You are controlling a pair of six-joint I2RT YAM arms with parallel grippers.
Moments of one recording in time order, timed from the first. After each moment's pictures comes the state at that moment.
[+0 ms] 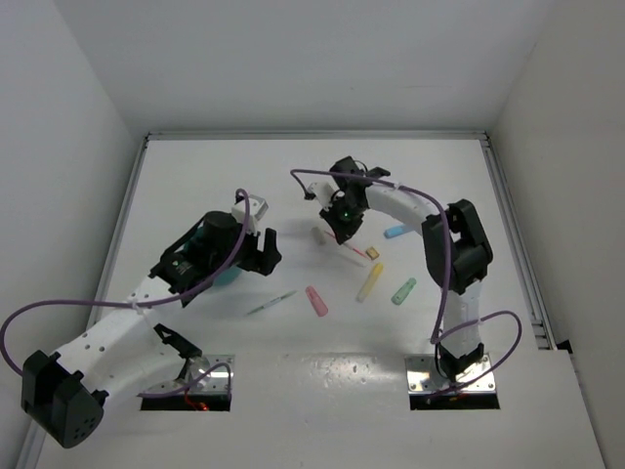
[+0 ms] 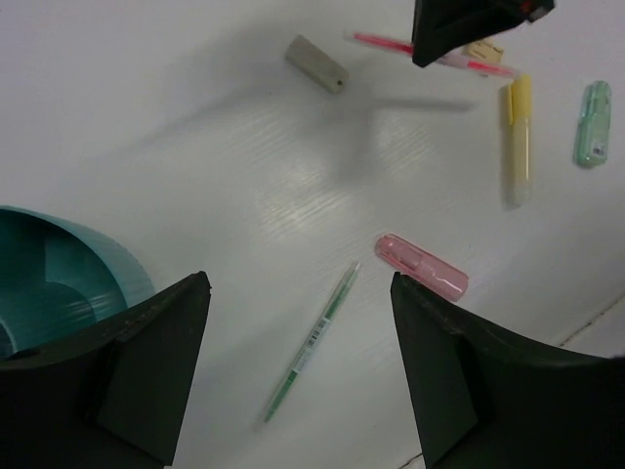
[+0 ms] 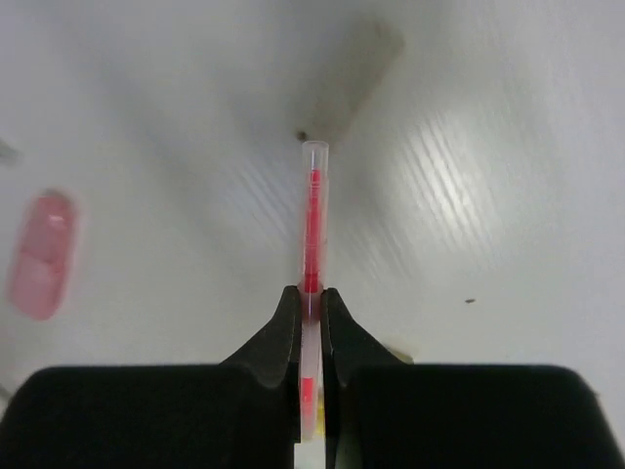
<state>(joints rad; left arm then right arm) -0.56 0.93 0.73 -0.36 0.07 -0.20 0.53 2.03 1.47 -0.73 -0.25 -0.43</state>
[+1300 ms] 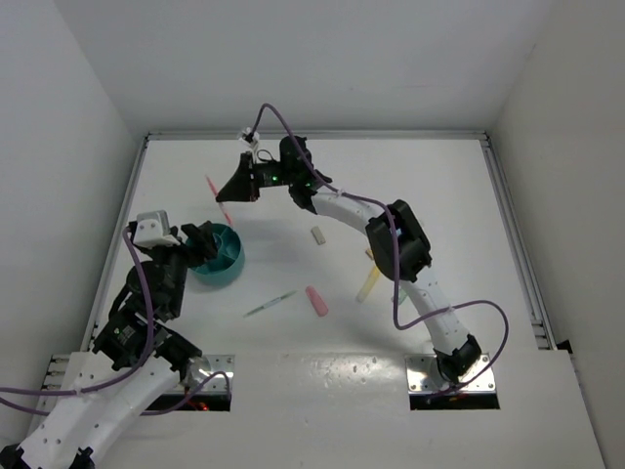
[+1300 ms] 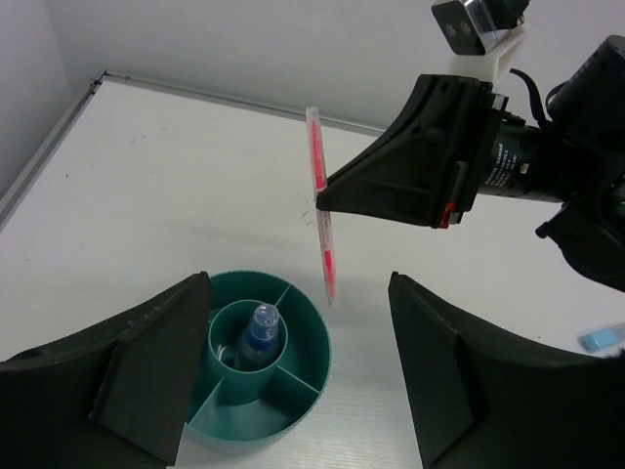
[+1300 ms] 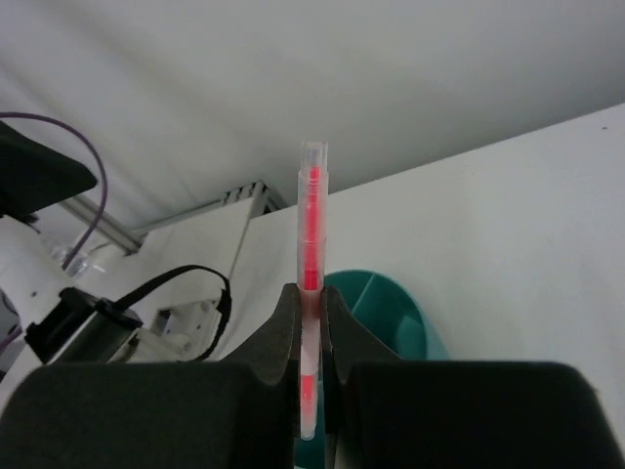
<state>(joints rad) -0.57 0.36 0.61 -0.26 -0.62 -0.26 0.71 2.43 1.98 0.50 -0.97 0.50</state>
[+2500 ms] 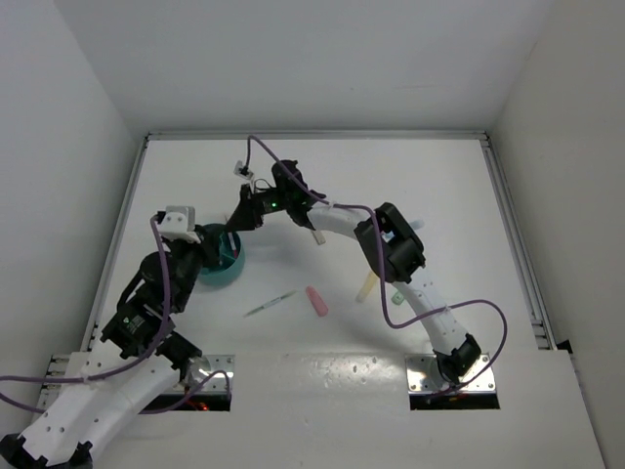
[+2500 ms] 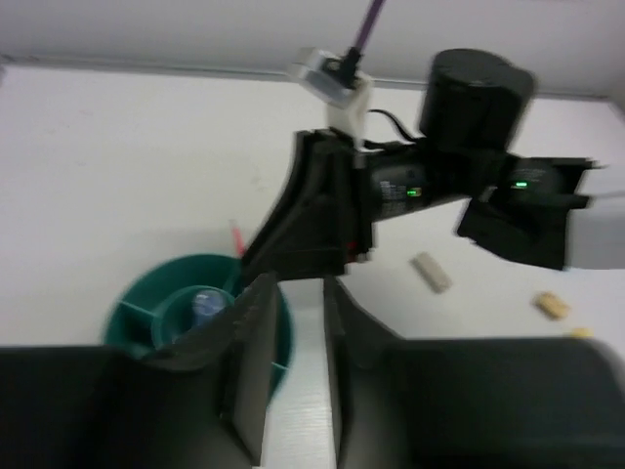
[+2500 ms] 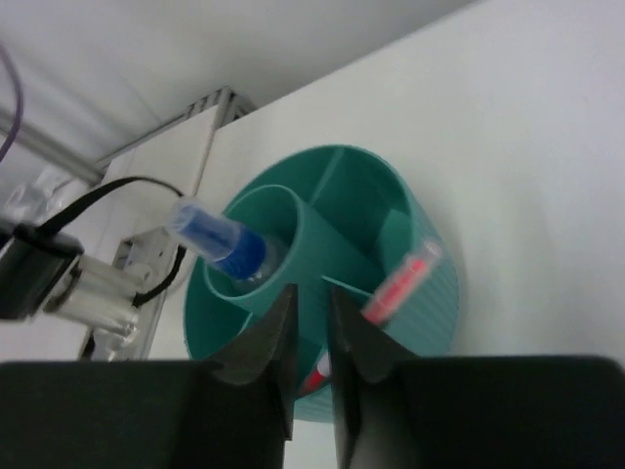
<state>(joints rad) -0.57 0.45 0.61 -0.26 -0.45 -0.24 0.74 2.49 1.84 0.48 -1.00 0.38</state>
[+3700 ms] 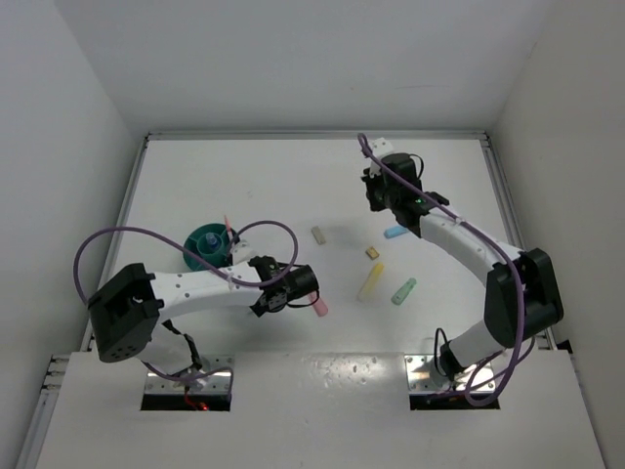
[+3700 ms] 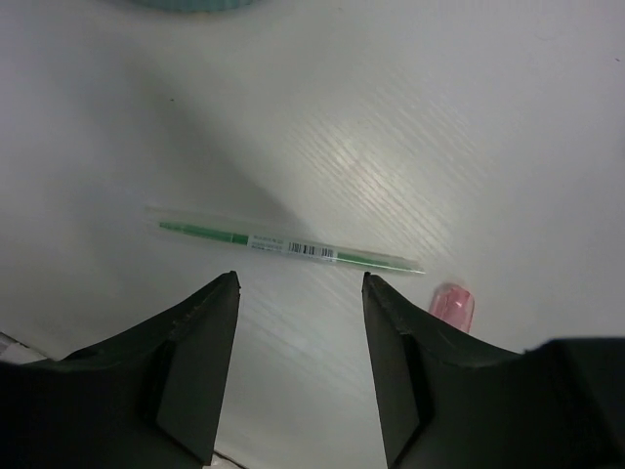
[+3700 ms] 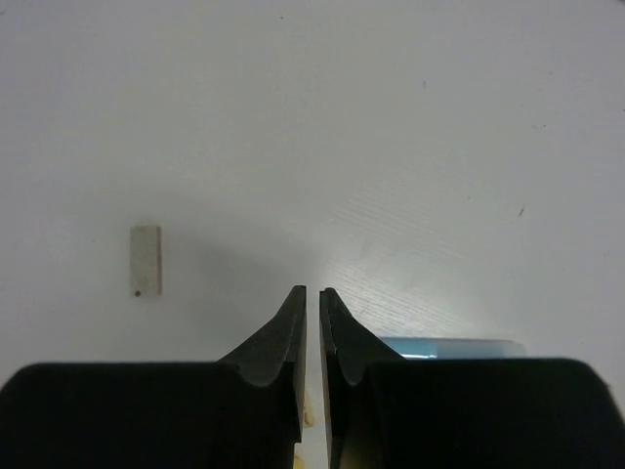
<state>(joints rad) -1.08 1.46 0.92 -1.01 -0.67 -1.87 0.43 1.54 1.06 -0.12 0.08 -0.02</state>
